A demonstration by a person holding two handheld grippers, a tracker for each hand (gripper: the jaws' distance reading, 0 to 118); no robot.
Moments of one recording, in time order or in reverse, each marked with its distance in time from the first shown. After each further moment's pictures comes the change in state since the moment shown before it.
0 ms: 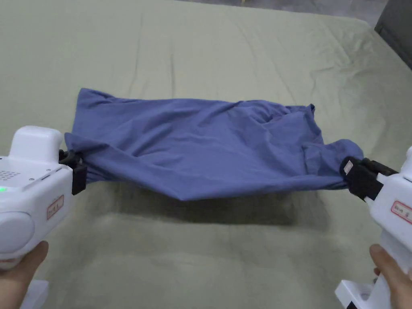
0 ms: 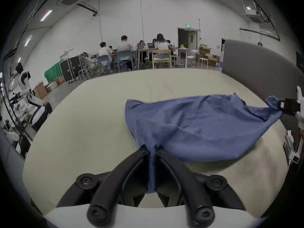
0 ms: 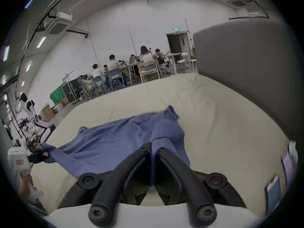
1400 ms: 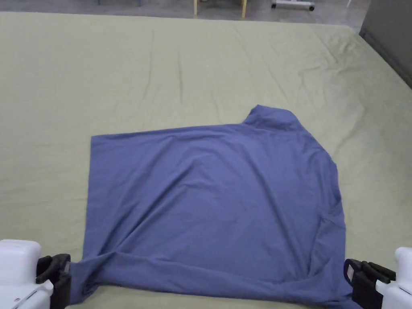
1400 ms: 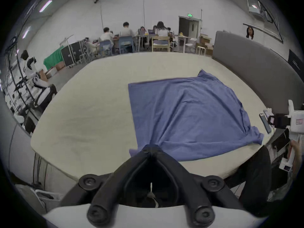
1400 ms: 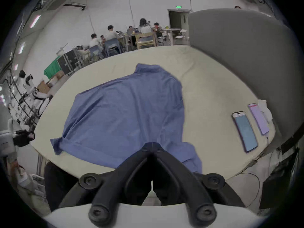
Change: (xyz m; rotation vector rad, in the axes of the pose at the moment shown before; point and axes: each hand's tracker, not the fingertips) left arm 0.012 -0.122 0.229 -0.173 -0.029 0.044; right arm -0.008 -0.113 0.197 -0.309 -0.026 0.097
